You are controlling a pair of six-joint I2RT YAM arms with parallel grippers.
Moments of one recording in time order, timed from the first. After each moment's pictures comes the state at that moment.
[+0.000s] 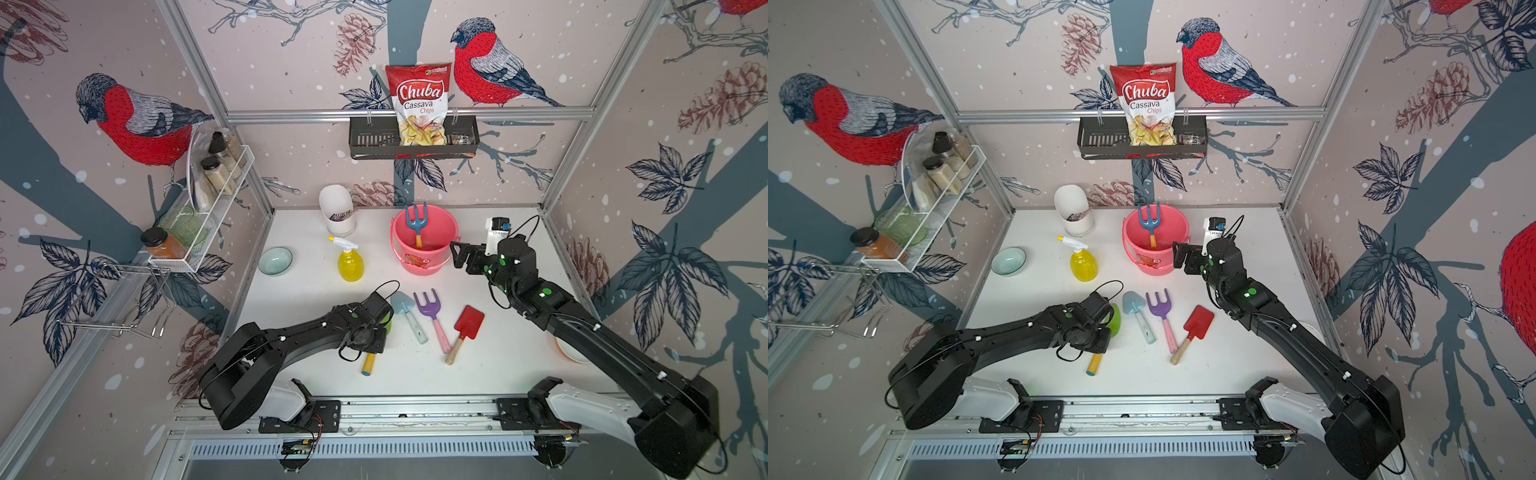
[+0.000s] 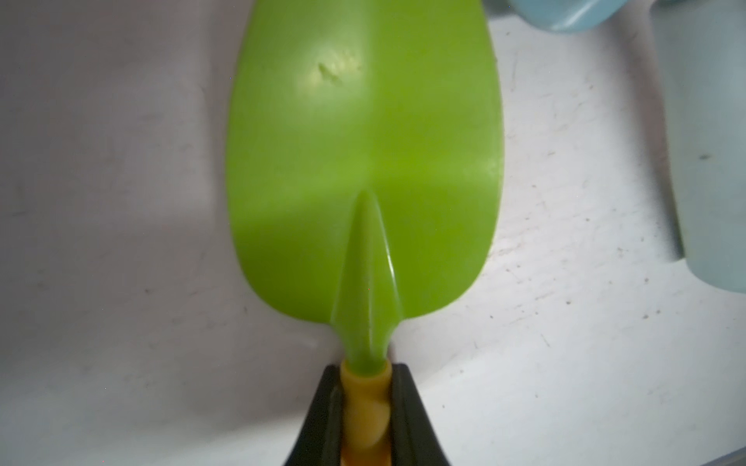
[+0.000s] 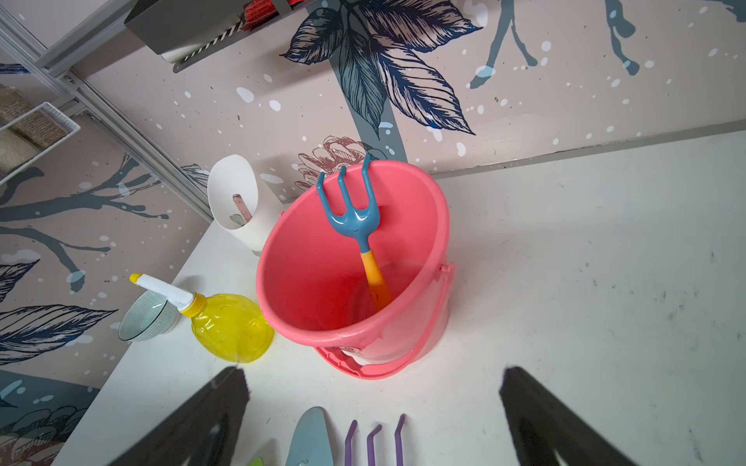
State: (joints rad) left arm -0.79 1.41 0.67 -0.56 0.06 -0.57; right arm 0.59 1.11 0.90 -0.16 0.16 0.42
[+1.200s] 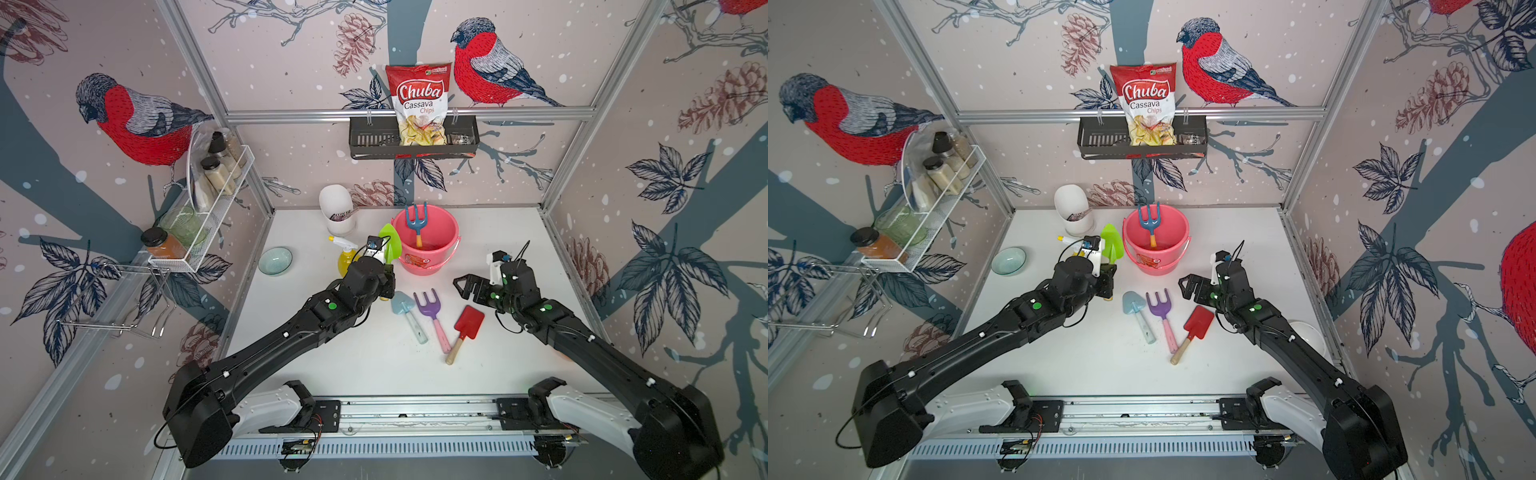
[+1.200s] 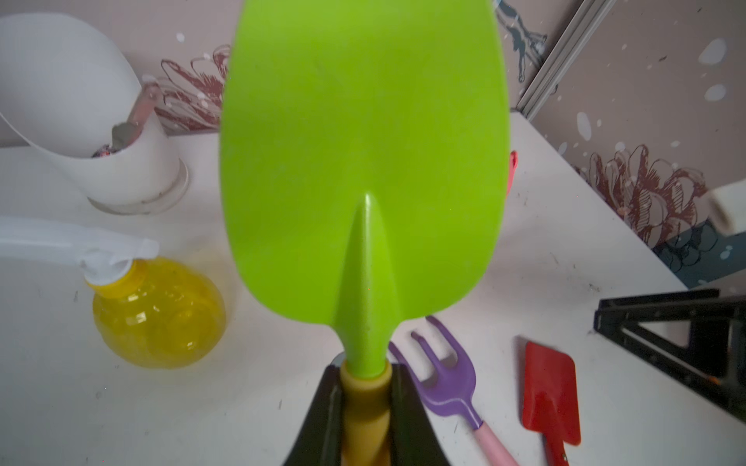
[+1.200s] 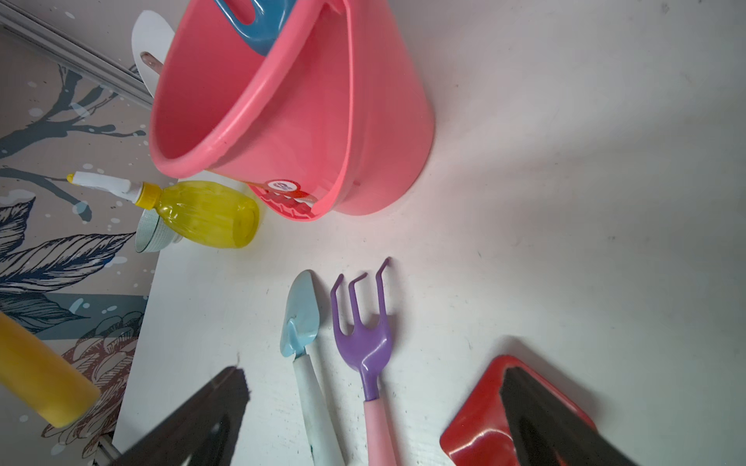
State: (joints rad) left arm -0.78 1.18 0.92 -0.18 -0.29 -0.33; right arm 0.46 1.05 0.64 -0.26 -0.18 0.60
